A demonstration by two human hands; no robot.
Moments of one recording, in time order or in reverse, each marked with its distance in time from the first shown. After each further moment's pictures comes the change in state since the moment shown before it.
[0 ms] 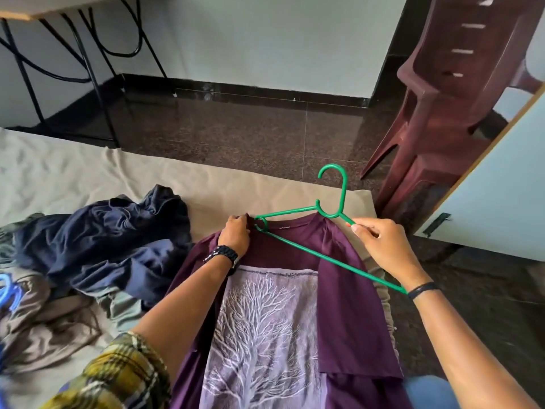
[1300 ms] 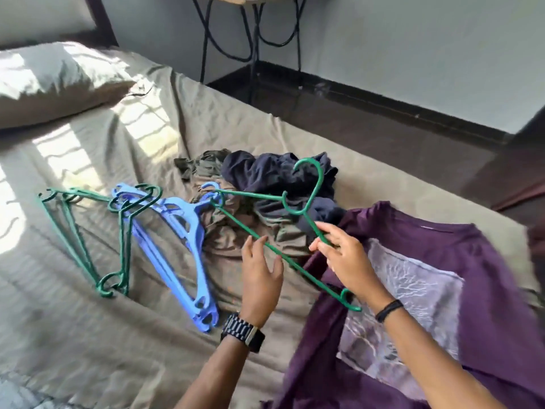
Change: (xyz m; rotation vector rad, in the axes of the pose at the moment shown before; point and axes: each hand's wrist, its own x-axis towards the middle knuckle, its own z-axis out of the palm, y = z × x) left_hand -0.269 -0.164 -0.081 -0.523 0.579 -0.312; right_hand -0.138 -0.208 0.225 0.422 -0.569 -0.250
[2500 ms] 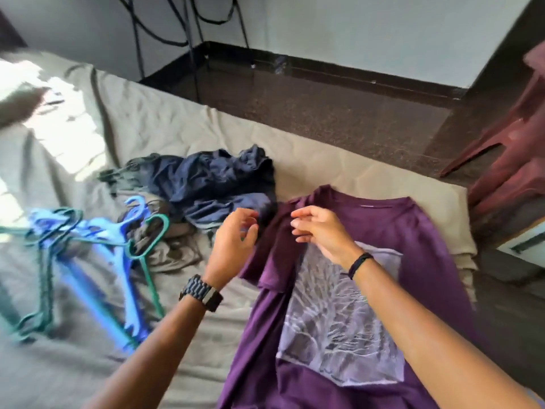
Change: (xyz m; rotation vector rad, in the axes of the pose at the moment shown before) left_hand 0.054 0.072 0.068 0.020 -0.243 0.242; right_hand 0.034 0.047 -0.104 0.478 0.062 0.383
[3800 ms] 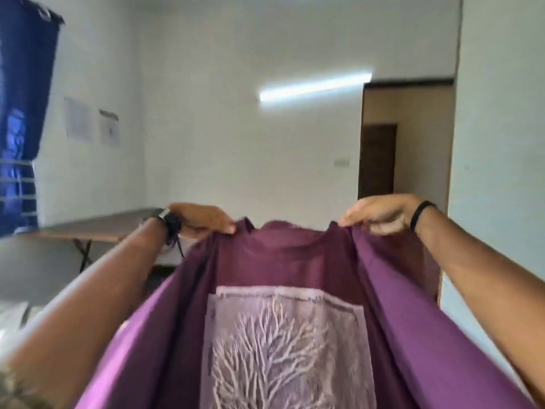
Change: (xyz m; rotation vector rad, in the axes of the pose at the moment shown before) left_hand 0.158 0.400 -0.169 0.011 -0.793 0.257; right_hand -0.254 -0.388 -0.208 -0.586 0.143 -0.228
